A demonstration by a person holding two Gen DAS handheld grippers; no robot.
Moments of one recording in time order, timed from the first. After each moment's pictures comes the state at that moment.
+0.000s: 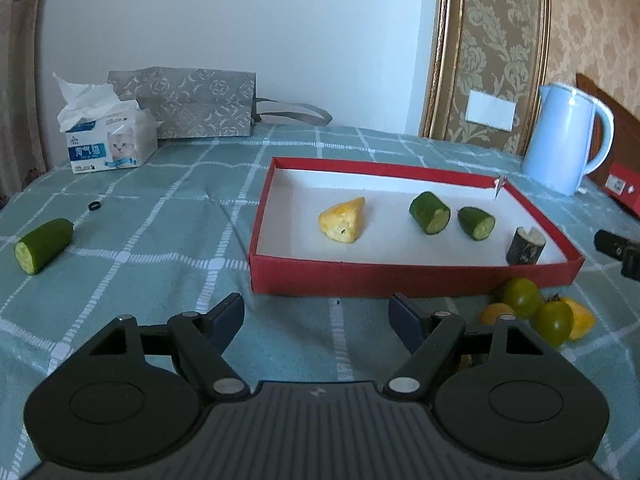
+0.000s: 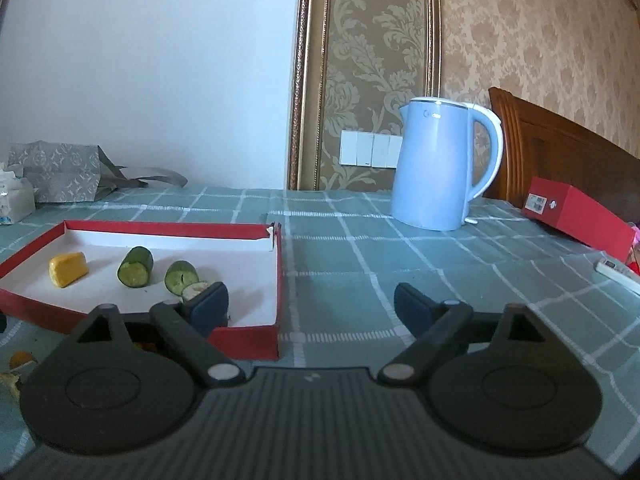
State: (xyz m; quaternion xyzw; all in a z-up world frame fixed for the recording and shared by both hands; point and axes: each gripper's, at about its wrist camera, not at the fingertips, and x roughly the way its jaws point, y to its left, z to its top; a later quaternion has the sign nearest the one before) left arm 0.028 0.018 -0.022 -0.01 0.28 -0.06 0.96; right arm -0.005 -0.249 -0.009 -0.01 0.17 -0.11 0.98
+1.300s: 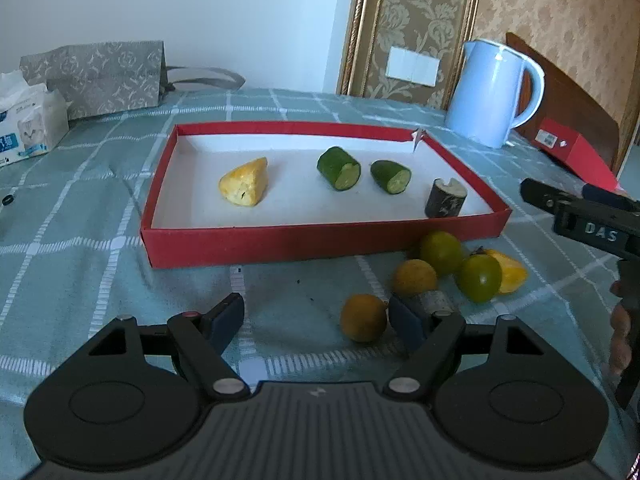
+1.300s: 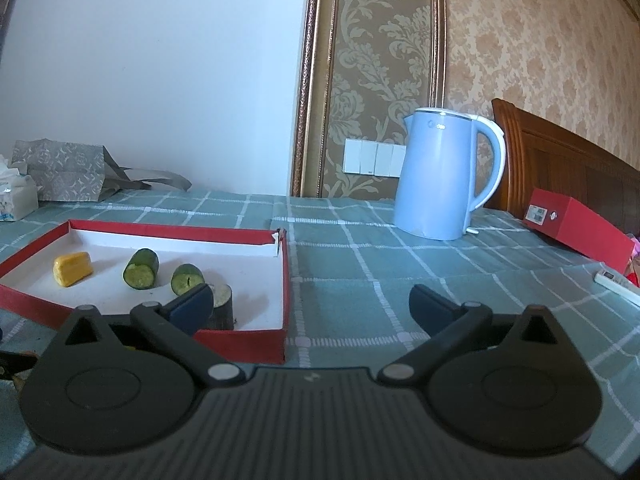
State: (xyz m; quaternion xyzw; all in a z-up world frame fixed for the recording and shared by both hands) left arm 0.034 -0.004 -0.028 0.00 0.33 -0.19 0.93; right arm -0.009 -0.243 -0.006 -0.02 0.16 -0.11 0.98
